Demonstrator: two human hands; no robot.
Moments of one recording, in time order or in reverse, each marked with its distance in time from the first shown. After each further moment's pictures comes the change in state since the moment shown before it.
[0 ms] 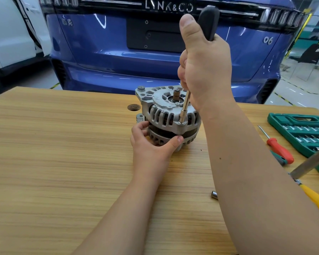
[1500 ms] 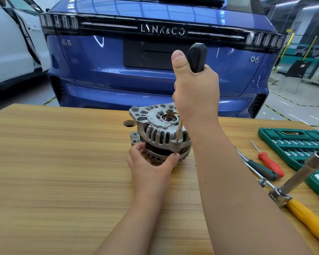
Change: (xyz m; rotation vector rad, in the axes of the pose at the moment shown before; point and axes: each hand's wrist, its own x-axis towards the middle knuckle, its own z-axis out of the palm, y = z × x) left_hand -0.007 -0.005 0.012 0.053 0.123 0.032; right_hand -0.002 0.000 0.002 -0.102 0.134 -0.047
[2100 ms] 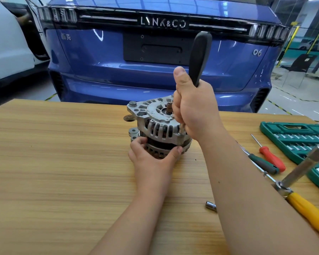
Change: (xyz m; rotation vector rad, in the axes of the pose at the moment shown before) left_hand 0.000 0.000 0.007 0.075 0.002 0.004; right_hand -0.007 0.035 -0.022 0.077 -0.281 0.142
